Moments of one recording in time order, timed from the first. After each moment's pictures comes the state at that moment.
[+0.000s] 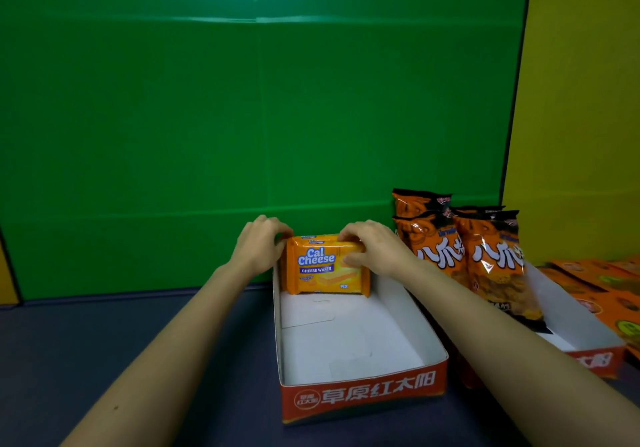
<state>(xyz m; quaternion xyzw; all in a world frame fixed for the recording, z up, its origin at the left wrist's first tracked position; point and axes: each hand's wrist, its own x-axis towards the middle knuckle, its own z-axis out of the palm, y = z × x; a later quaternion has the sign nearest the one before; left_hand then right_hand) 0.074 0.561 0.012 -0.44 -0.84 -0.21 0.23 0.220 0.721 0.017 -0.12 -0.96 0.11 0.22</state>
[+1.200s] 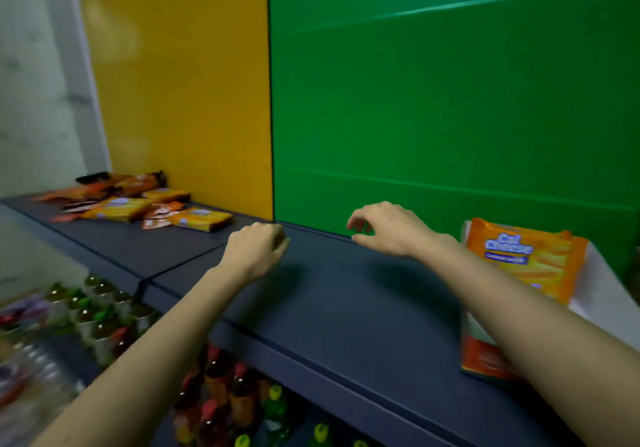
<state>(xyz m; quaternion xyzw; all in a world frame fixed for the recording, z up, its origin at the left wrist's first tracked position) 0.135 0.281 -0.016 -0.11 -0.96 -0.07 0.26 0.159 0.503 0.037 0.18 -0.97 0.02 0.15</state>
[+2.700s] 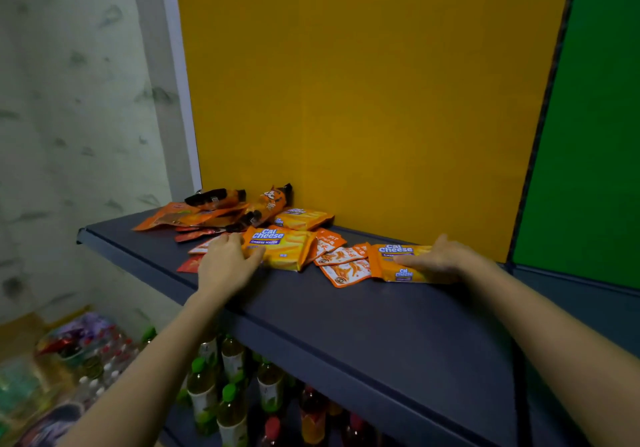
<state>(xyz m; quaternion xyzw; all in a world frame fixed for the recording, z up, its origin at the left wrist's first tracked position) -0.123 -0.195 -0.053 0.07 -0.95 -0.21 0.24 -0.137 0.122 -0.024 -0.18 -0.96 0.21 -0.04</state>
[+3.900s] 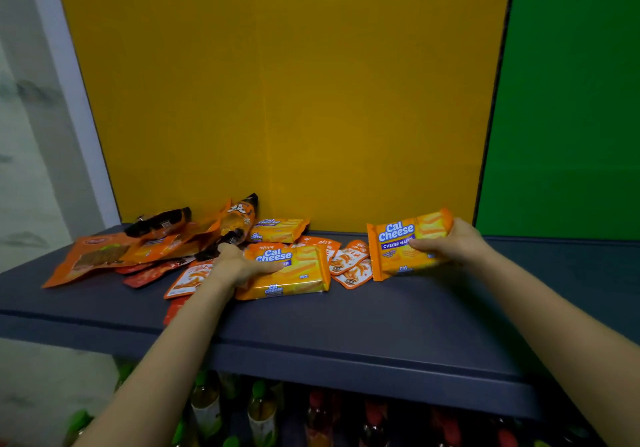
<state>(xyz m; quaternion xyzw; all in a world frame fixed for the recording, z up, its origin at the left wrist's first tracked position) -0.207 -0.233 -0.030 0.00 -0.88 -0.48 -0.05 -0.103 0.083 -0.026 -0.29 -0.82 0.44 0.21</state>
